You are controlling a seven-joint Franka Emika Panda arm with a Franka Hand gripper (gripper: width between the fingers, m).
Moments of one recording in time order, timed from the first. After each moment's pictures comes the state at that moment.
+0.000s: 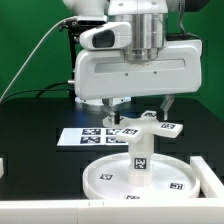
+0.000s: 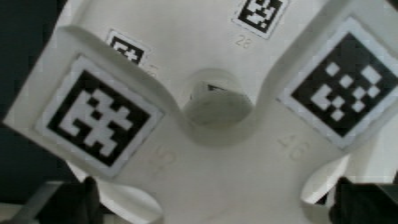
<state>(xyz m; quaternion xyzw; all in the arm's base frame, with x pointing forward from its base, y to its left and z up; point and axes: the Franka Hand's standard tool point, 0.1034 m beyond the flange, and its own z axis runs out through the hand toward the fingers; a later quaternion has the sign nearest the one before) 0.562 0.034 0.111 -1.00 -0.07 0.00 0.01</state>
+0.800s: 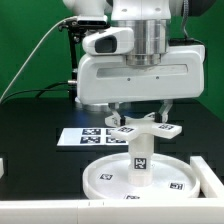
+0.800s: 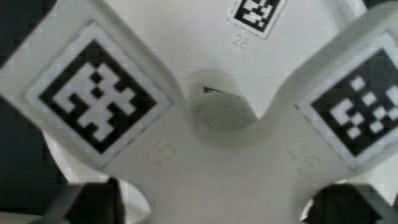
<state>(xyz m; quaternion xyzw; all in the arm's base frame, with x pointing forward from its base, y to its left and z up) 0.563 0.036 0.105 -1.00 -0.06 0.00 0.01</state>
